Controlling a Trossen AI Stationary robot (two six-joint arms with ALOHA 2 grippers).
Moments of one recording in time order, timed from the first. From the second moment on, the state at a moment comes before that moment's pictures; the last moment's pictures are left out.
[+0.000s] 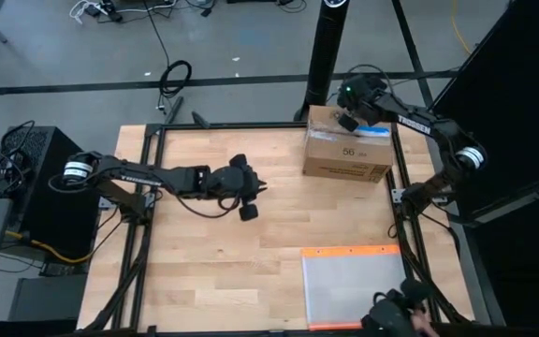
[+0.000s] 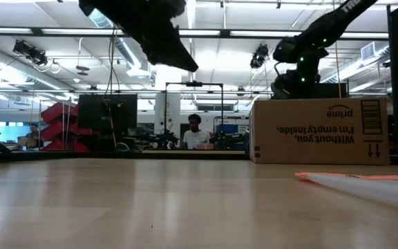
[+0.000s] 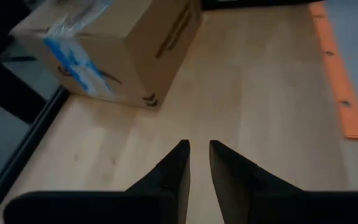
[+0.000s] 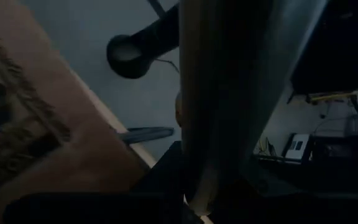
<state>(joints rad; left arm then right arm) -0.04 1.41 0.97 -0.11 -0.29 0.01 -0.89 1.51 1.11 -0.50 0.58 -0.47</state>
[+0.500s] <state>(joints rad) -0.15 1.34 0.94 -0.14 -0.38 -0.03 -0.42 1.48 1.18 -0.47 0.28 -0.23</state>
